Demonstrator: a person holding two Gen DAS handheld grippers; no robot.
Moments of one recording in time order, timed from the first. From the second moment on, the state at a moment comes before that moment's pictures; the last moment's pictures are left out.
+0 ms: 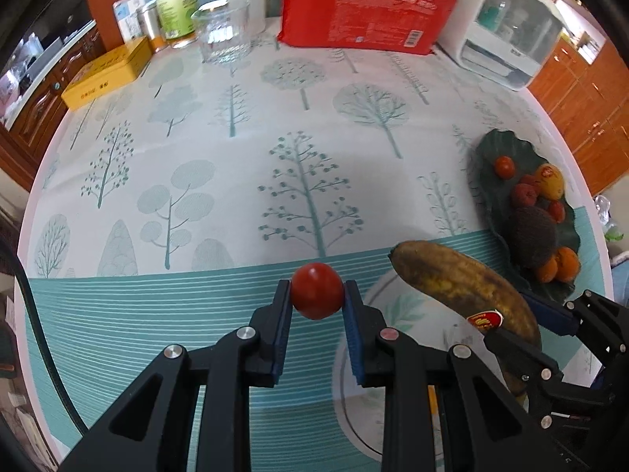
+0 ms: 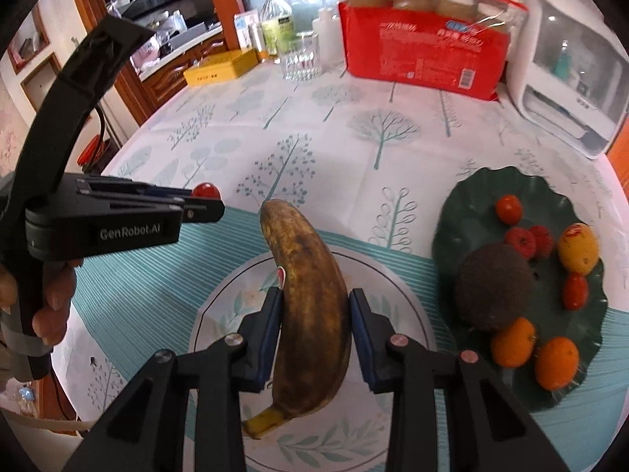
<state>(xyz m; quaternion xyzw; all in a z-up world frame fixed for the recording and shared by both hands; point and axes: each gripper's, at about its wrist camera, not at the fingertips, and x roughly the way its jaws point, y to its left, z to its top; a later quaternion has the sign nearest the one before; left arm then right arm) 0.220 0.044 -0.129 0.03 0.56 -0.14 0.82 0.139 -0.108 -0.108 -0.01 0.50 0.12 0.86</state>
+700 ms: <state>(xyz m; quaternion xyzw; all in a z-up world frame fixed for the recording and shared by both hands) 0.200 -0.099 -0.040 0.08 0.48 -0.25 0.84 0.091 -0.233 -0.029 0.06 0.42 -0.03 0.90</state>
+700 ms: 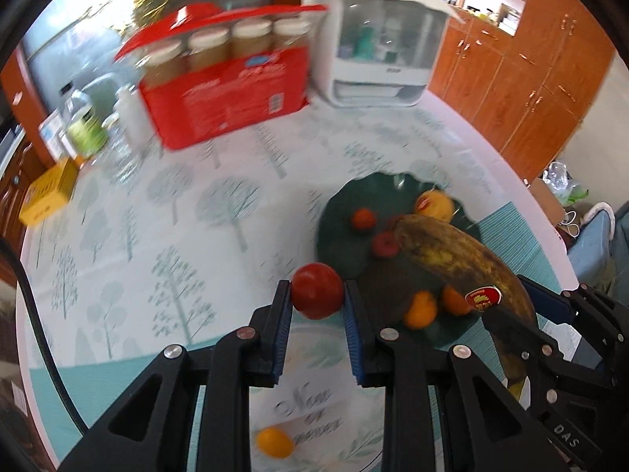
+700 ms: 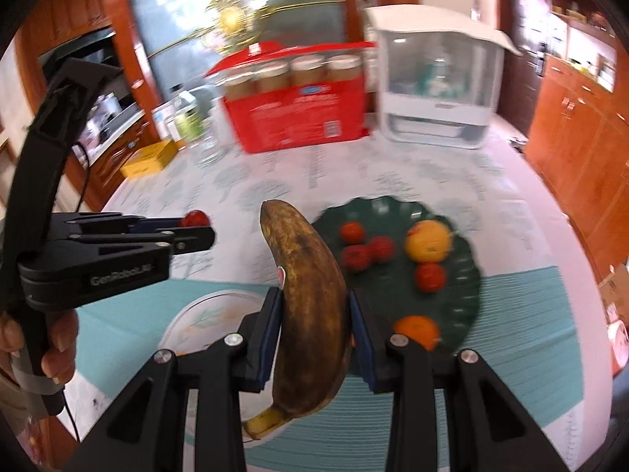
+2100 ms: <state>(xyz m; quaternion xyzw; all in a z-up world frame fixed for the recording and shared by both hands) 0.281 -0.227 -0.141 0.12 0.57 -0.19 0.79 0.168 -0.314 -0.119 0.05 0.49 0.00 0.87</state>
